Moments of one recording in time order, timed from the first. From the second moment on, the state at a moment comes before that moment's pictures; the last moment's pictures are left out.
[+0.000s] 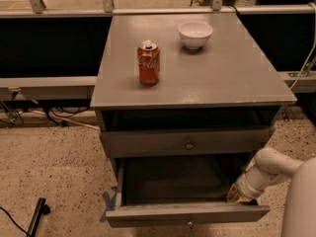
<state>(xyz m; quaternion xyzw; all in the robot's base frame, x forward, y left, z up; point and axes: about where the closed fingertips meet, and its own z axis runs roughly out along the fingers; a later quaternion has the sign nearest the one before) 0.476 -0.314 0.351 -0.72 0.67 0.17 0.10</state>
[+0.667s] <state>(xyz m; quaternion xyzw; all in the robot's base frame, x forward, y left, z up) 0.422 -0.313 0.369 -0.74 0.63 0.22 0.07</state>
